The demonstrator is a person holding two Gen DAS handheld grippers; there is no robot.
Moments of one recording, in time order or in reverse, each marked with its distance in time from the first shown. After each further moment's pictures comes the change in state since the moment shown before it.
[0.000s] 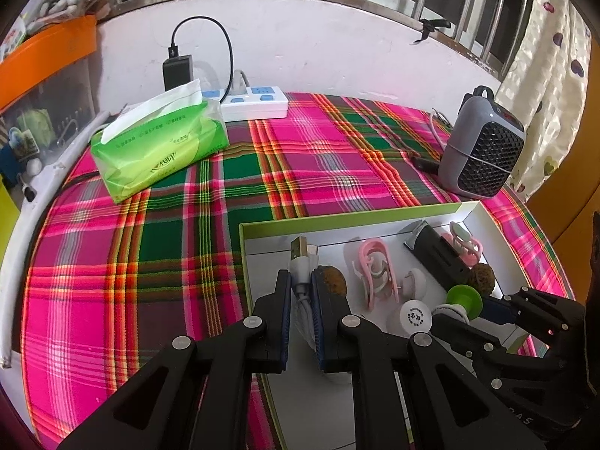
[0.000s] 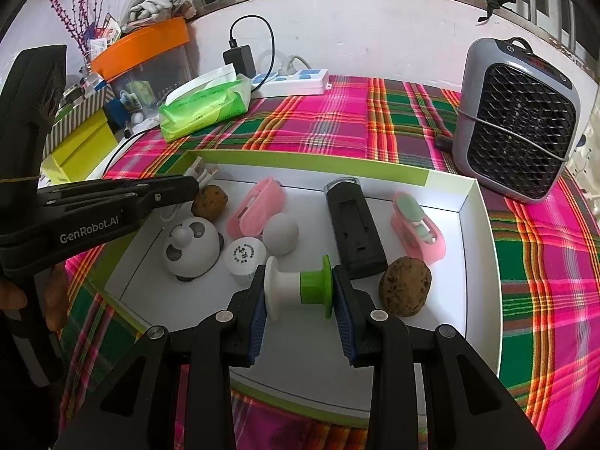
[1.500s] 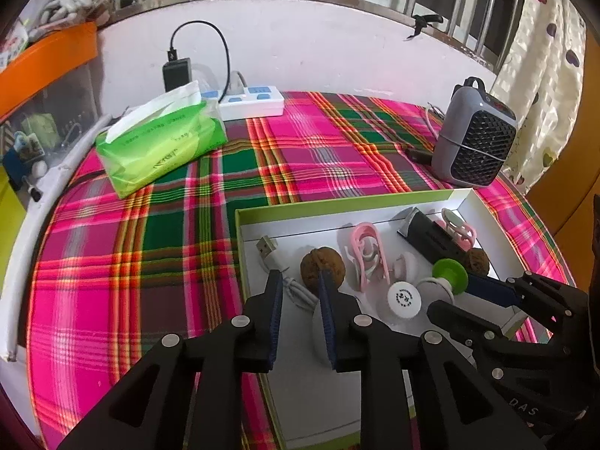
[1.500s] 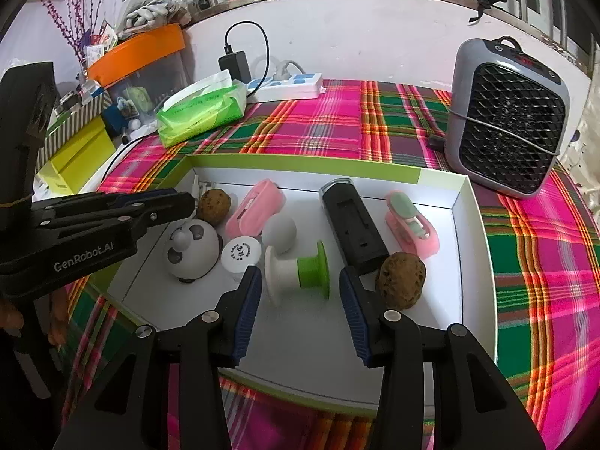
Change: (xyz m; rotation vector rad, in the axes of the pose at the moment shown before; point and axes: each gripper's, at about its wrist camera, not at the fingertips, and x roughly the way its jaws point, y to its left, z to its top) left arm -0.012 -0.007 -0.010 0.025 -0.005 0.021; right arm -0.008 0.001 -0.005 0.026 -0.024 -0.017
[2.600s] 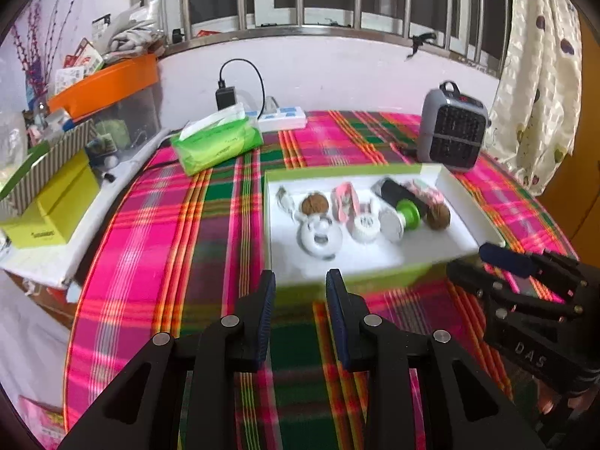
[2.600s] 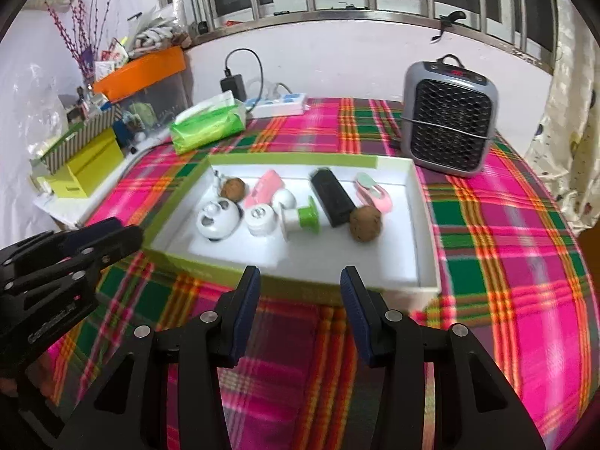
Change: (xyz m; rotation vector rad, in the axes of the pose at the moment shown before) left arm -0.091 -0.044 -0.076 -0.009 -0.100 0.171; right arm -0.067 0.017 -0.043 0.029 -0.068 -0.082
